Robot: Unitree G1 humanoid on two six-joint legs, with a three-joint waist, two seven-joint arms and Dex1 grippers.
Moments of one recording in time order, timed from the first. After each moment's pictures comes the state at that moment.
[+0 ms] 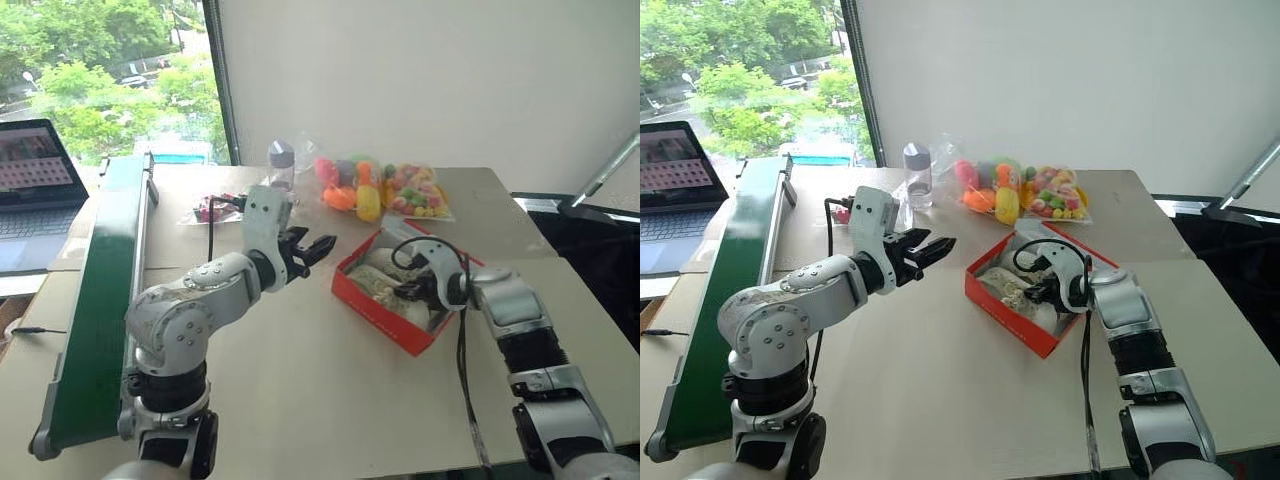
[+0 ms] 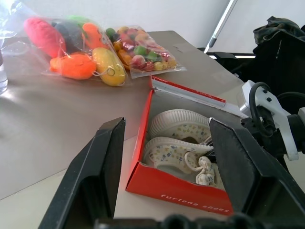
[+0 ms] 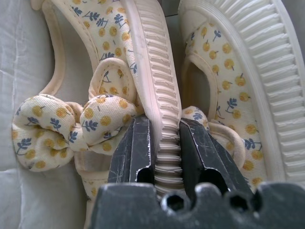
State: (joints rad) left arm -0.56 0.20 0.10 -0.56 -0.73 1.29 -0.02; right arm -0.62 -0.46 0.11 0.28 -0.02 0.85 0.90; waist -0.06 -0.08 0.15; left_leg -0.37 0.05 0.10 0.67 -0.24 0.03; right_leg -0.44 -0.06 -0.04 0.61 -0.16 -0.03
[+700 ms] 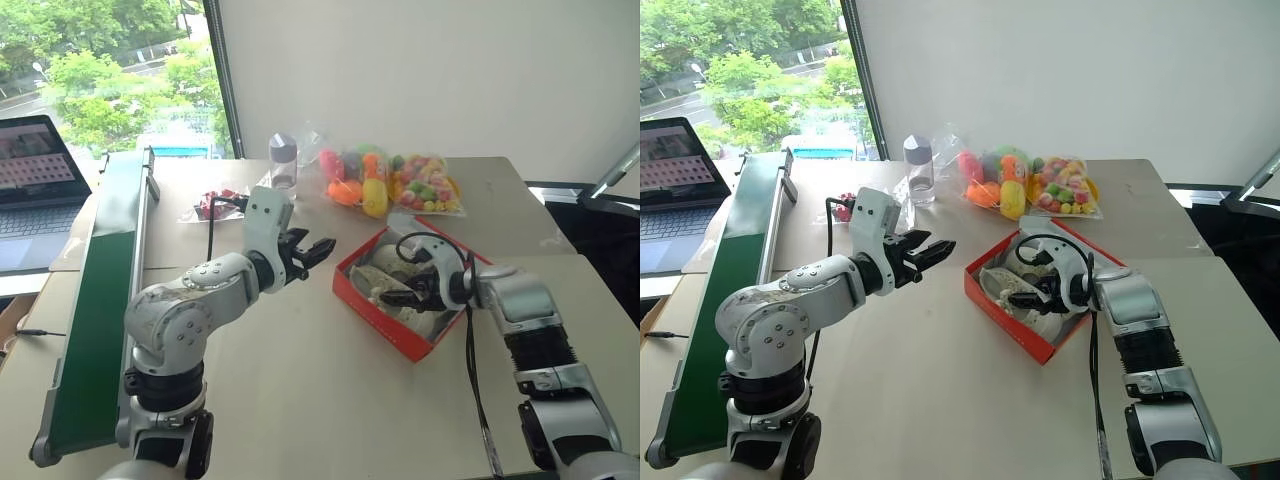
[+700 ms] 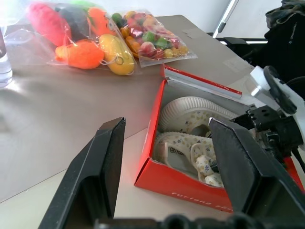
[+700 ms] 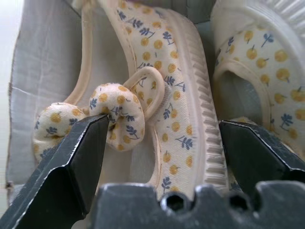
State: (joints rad) left arm -0.56 0.23 0.08 -0.55 -0.70 1.28 -0.07; right arm -0.63 -0.55 0.06 0.15 0.17 1.04 0.94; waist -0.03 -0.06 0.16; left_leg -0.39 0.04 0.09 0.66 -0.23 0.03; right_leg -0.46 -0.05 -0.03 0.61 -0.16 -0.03
